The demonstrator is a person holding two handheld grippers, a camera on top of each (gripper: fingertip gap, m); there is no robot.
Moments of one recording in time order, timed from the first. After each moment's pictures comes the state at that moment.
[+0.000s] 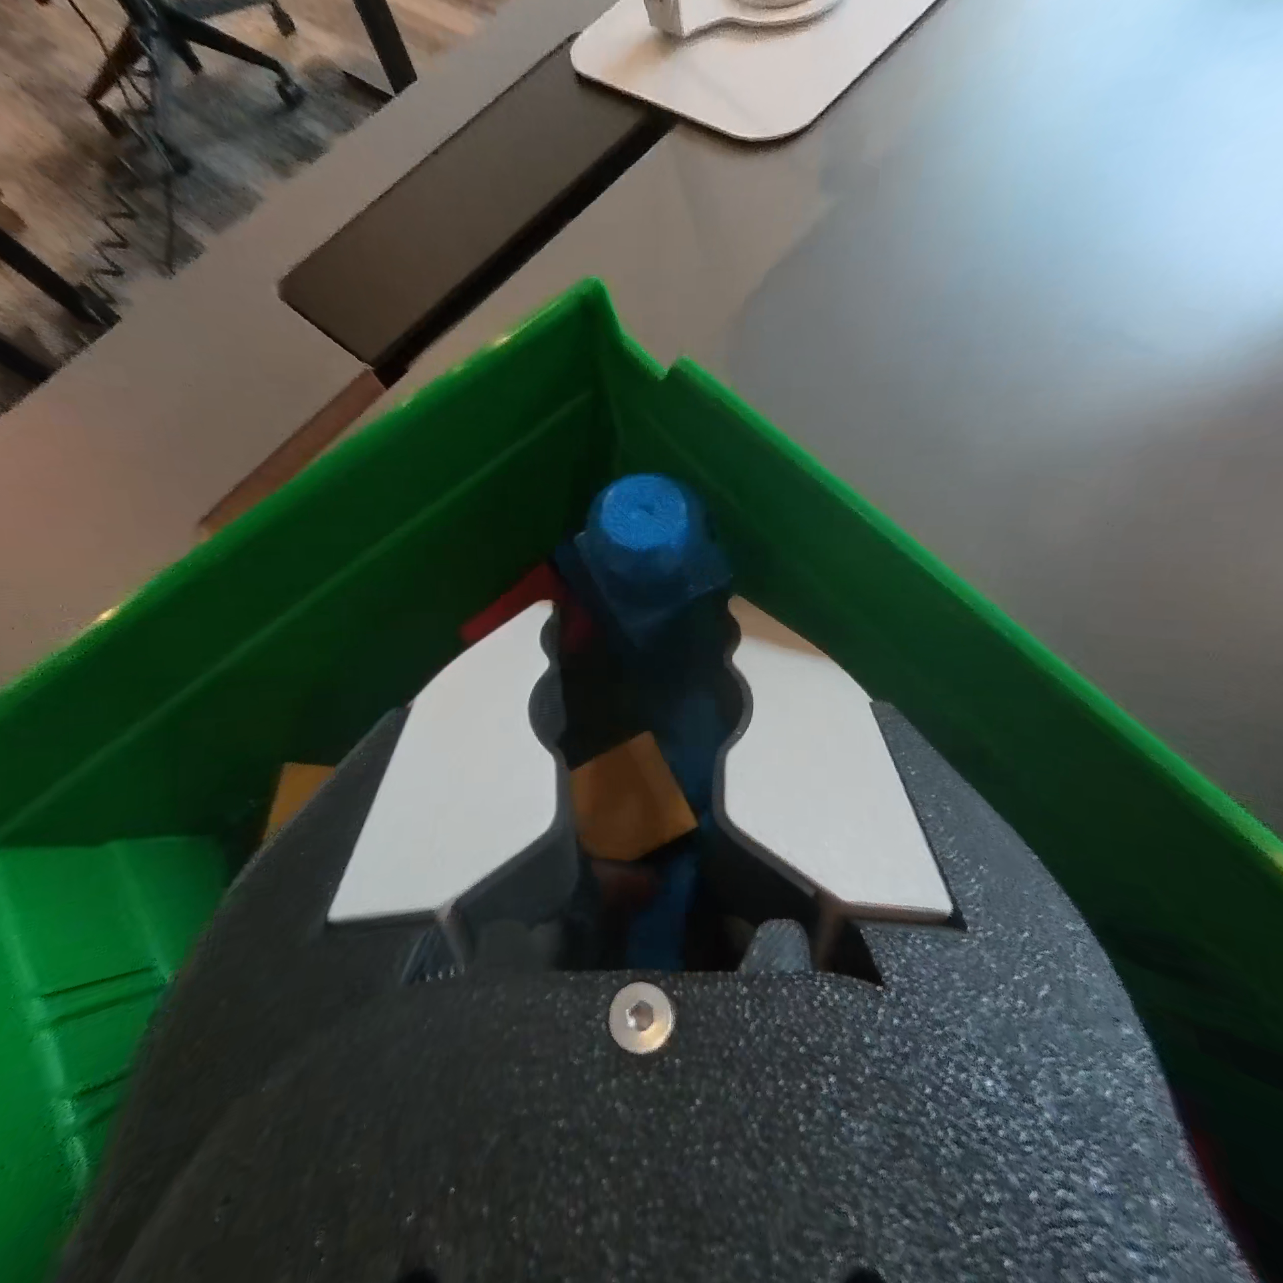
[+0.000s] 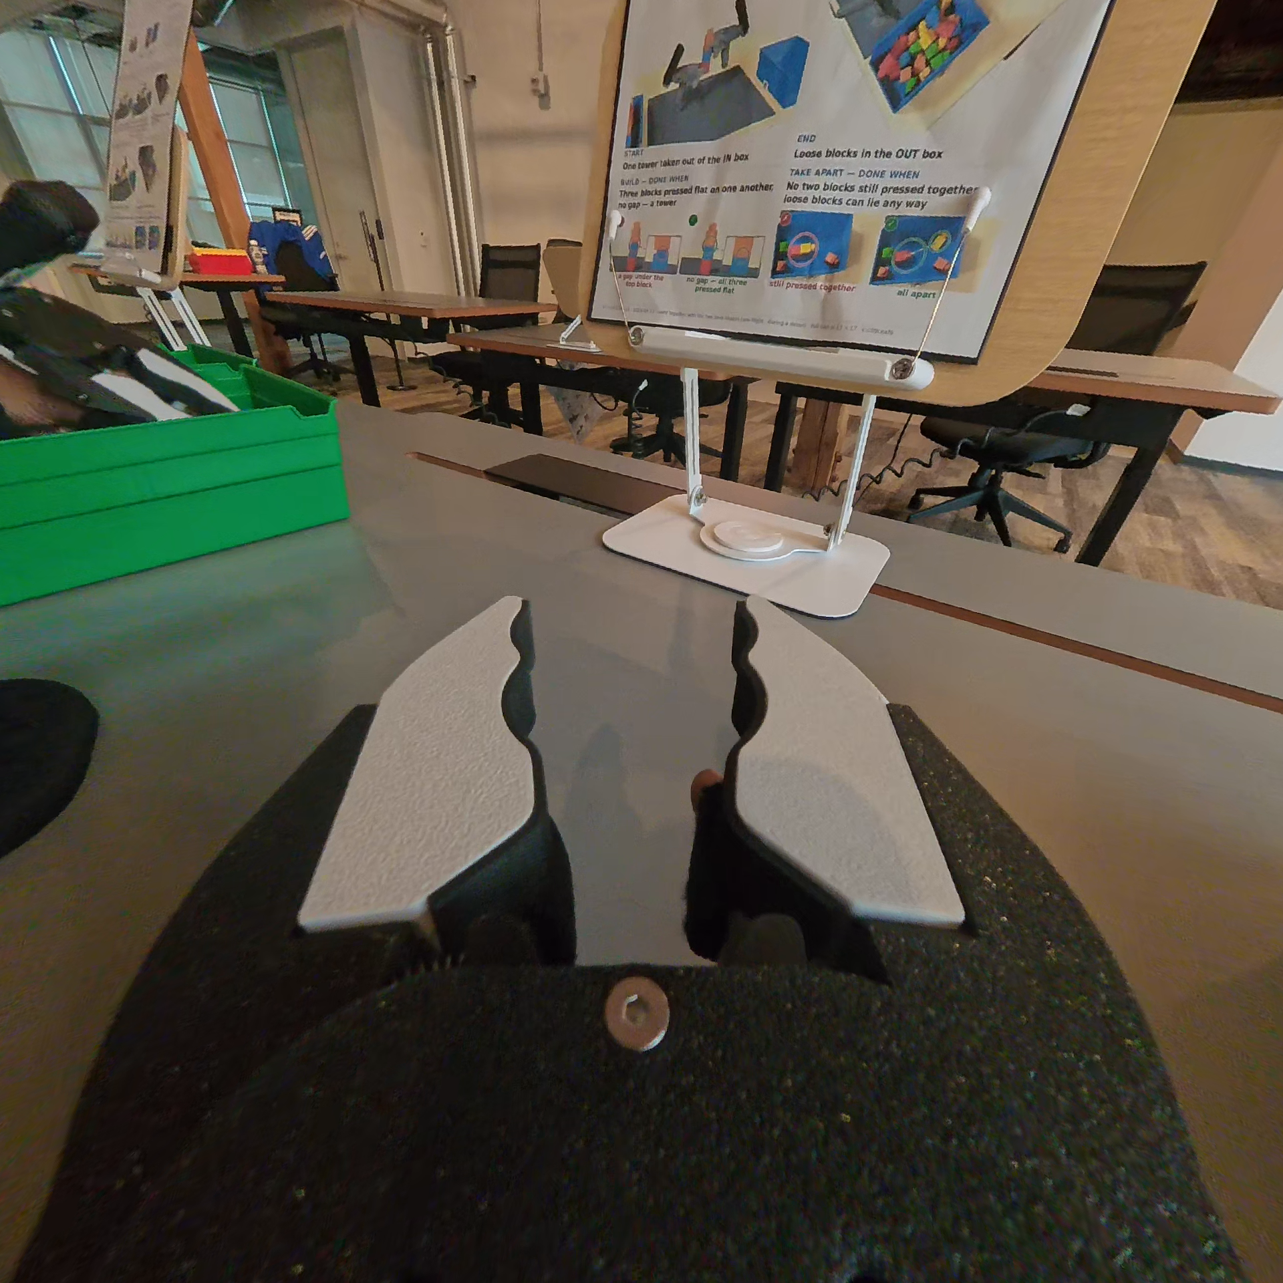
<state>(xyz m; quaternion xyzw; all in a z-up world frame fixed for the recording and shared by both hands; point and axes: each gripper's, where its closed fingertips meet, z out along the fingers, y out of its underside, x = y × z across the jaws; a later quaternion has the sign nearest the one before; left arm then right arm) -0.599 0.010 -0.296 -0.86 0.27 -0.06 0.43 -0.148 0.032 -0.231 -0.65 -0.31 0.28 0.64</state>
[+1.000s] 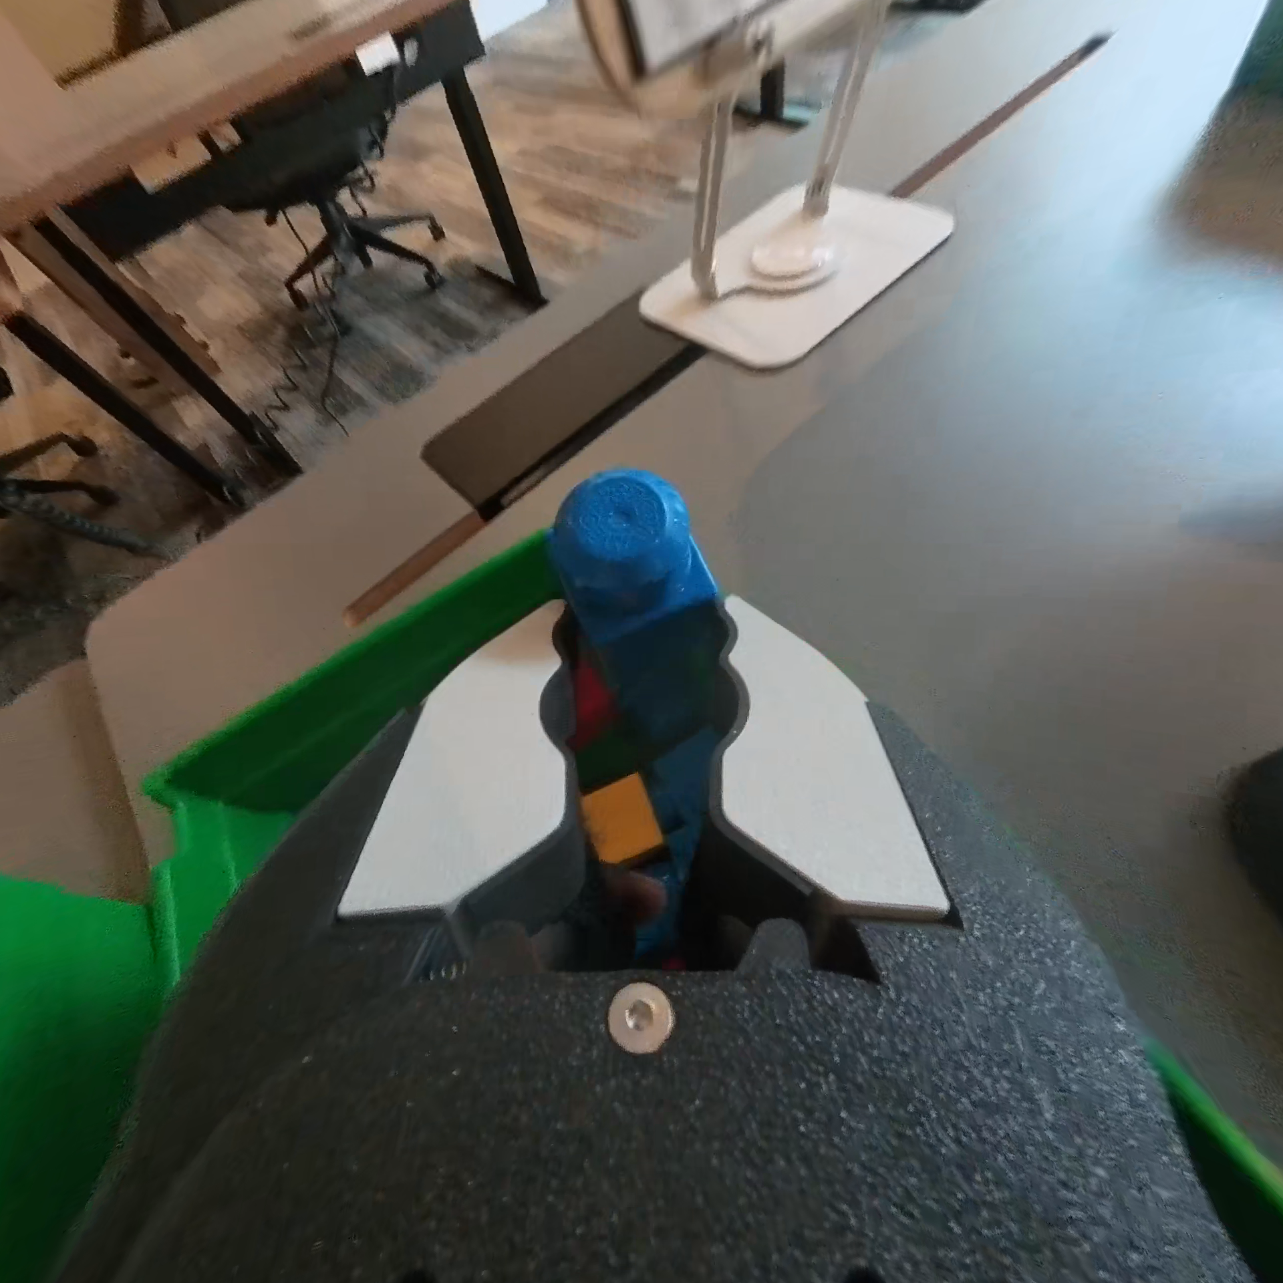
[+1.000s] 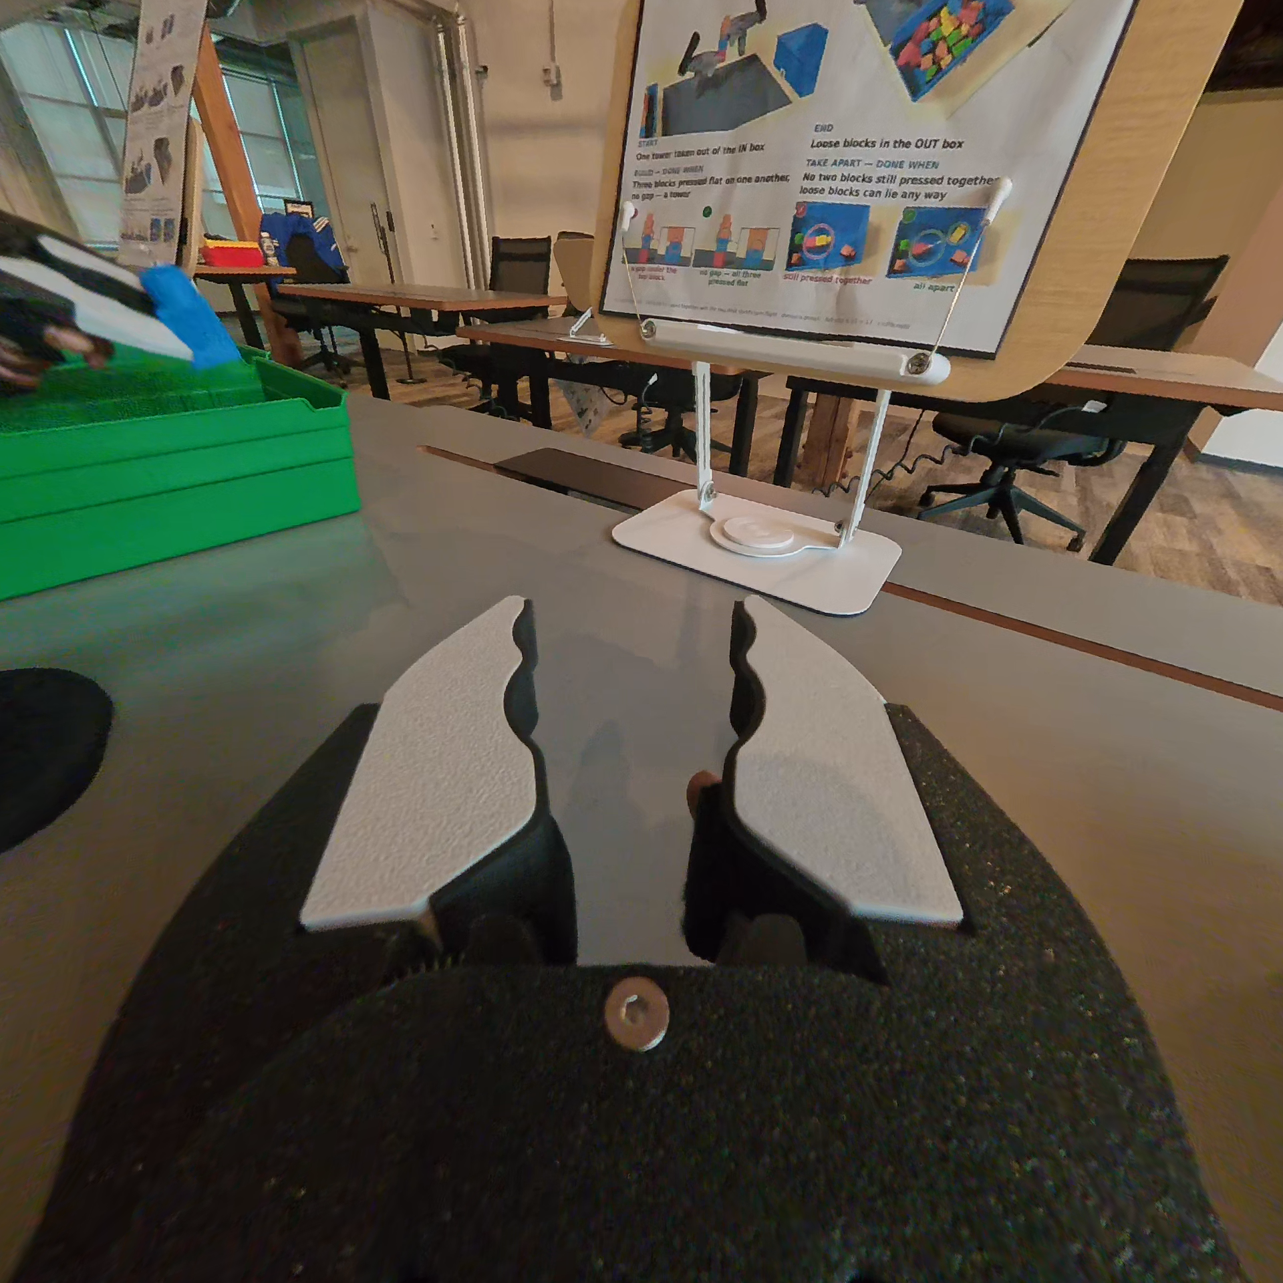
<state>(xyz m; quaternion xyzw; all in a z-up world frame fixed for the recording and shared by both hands) -0.592 -0.008 -0.221 -0.82 0.24 -0.03 0.52 -0.151 0.029 -0.233 -0.65 -0.31 0.28 0.64</state>
